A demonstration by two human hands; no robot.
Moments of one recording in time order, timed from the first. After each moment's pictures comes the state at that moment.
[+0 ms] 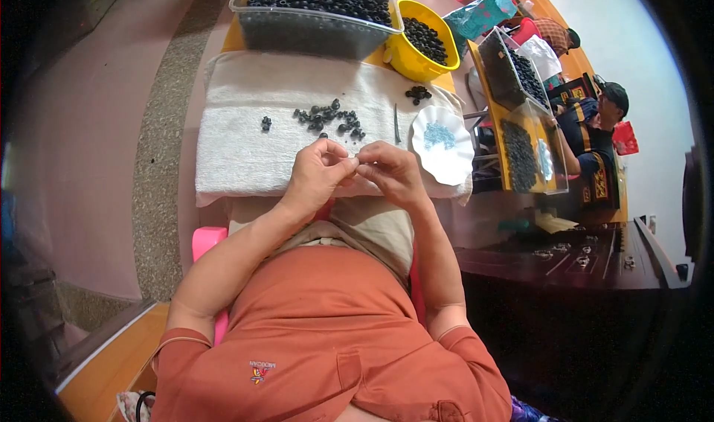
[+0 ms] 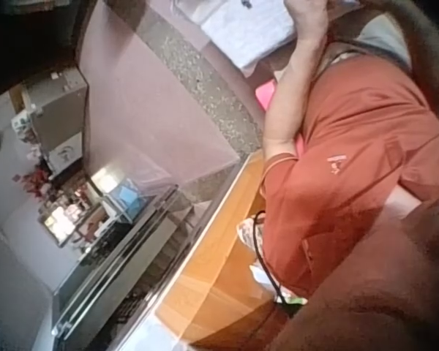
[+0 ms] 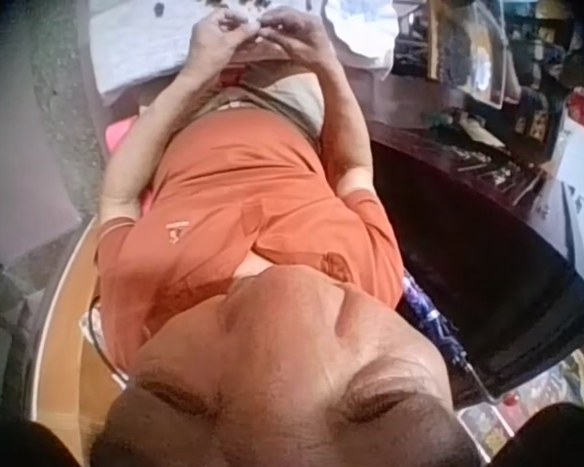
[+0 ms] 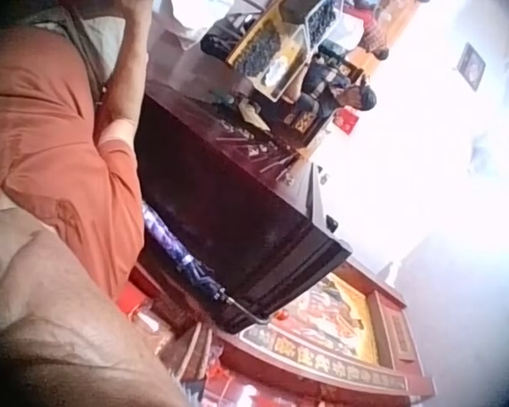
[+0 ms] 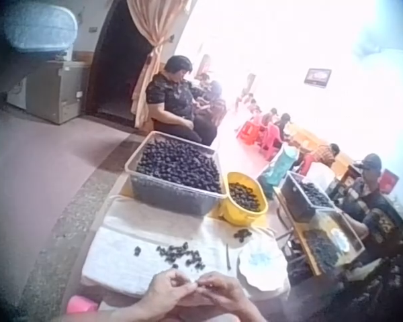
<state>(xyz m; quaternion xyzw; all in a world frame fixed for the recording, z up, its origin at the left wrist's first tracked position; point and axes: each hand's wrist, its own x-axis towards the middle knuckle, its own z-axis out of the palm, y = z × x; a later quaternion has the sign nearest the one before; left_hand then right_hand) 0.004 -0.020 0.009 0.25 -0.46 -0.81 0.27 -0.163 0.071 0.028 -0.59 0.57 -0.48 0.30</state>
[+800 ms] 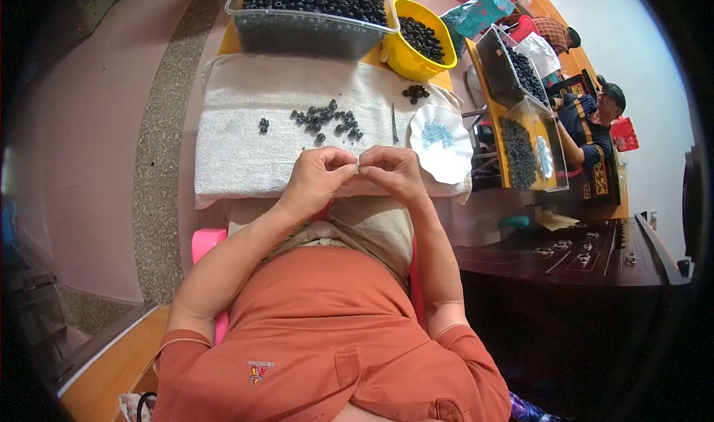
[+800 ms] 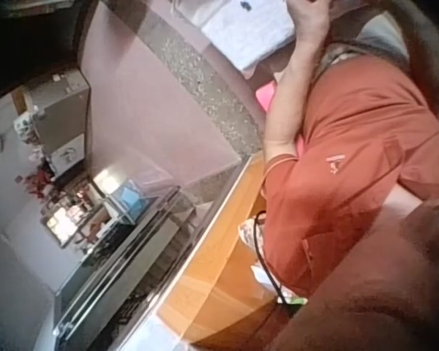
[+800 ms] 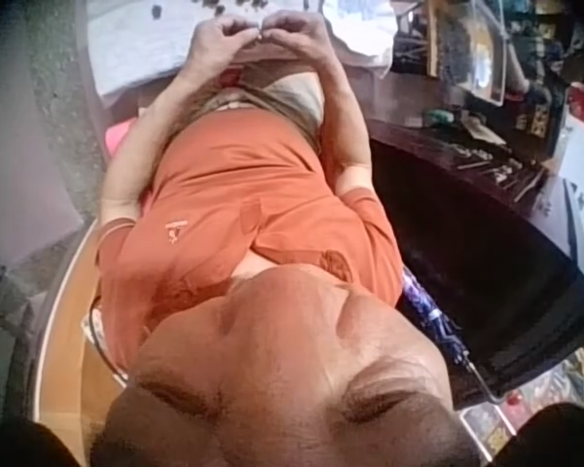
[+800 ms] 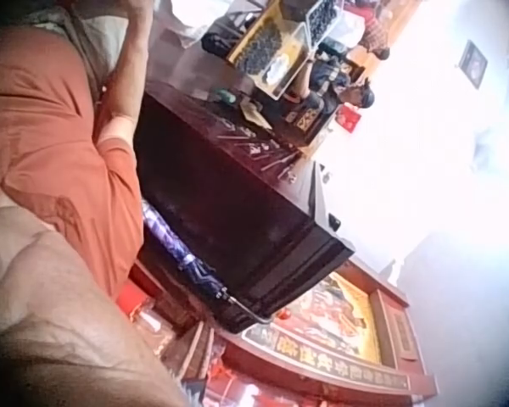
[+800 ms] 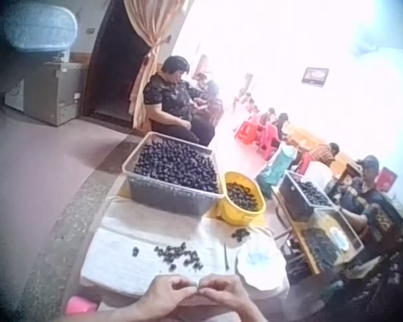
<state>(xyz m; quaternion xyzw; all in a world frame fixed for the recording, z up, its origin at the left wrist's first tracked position) 0.002 -0.021 0.005 0.23 -0.57 -0.74 0.25 -0.173 0.075 0.026 -0.49 0.56 -0.51 0.42</state>
